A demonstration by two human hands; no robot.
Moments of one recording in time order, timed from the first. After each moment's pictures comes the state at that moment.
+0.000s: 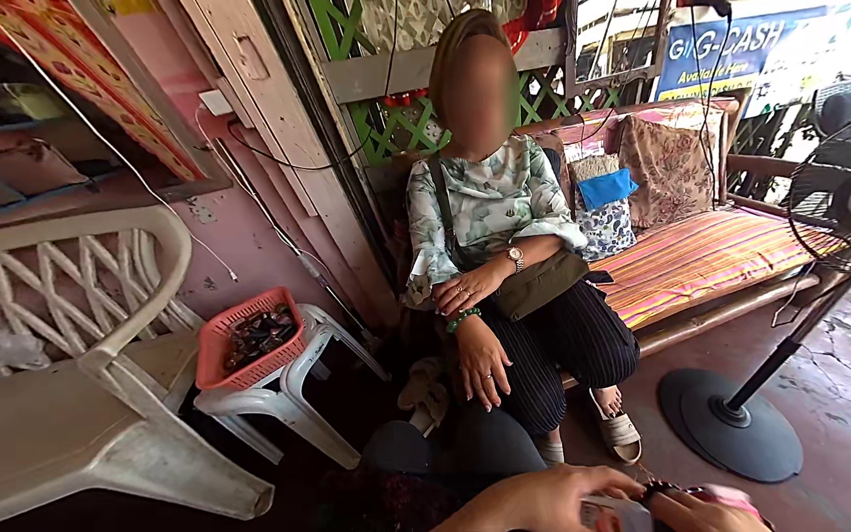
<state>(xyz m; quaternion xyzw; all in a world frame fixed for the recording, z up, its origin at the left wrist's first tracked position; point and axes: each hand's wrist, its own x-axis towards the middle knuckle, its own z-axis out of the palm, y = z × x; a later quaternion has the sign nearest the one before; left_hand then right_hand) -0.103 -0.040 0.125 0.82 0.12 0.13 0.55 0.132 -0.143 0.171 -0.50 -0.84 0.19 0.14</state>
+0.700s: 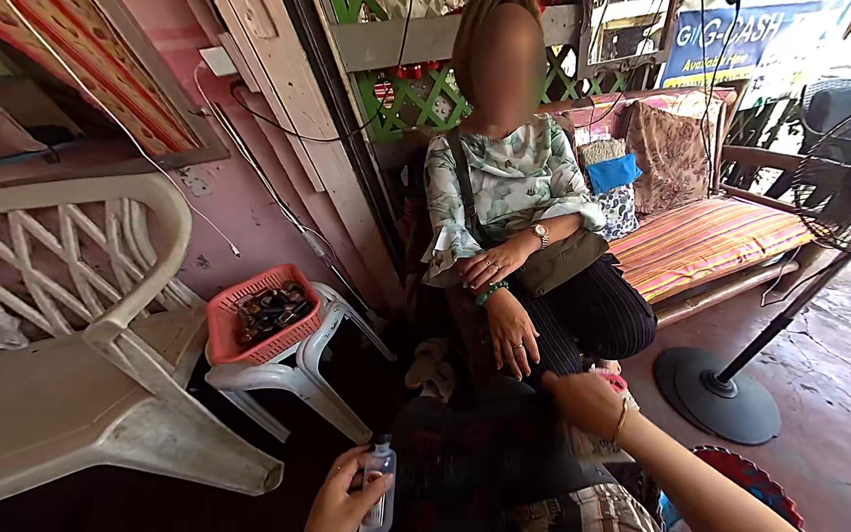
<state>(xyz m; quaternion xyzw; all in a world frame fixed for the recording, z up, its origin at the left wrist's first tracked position) -0.425 -0.124 0.057 0.54 0.64 0.40 0.36 -0.026 -0.020 0.159 -0.59 -0.78 0.16 -0.13</state>
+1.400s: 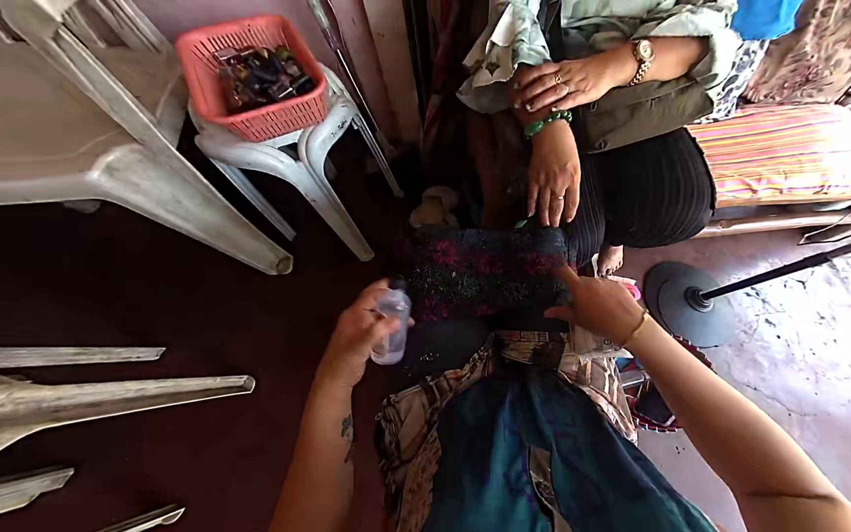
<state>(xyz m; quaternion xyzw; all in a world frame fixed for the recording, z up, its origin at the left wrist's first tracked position) -0.384 -0.180 0.044 0.45 0.54 0.53 0.47 -0.018 -0.056 0.131 -0.53 -0.82 0.17 -0.13</state>
